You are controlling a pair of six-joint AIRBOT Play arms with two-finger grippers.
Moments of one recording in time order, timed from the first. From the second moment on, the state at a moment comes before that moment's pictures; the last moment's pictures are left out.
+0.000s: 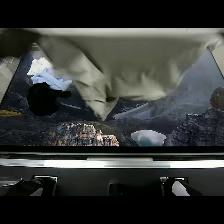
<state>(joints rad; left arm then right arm) -0.26 -0.98 1.80 1.08 -0.94 -1.52 -0.52 -1.11 1.80 -0.52 1.23 1.29</state>
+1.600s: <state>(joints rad) -0.24 -1.66 1.40 0.87 -0.71 -1.45 -0.38 -1.61 1.39 -0.84 1.10 1.48</state>
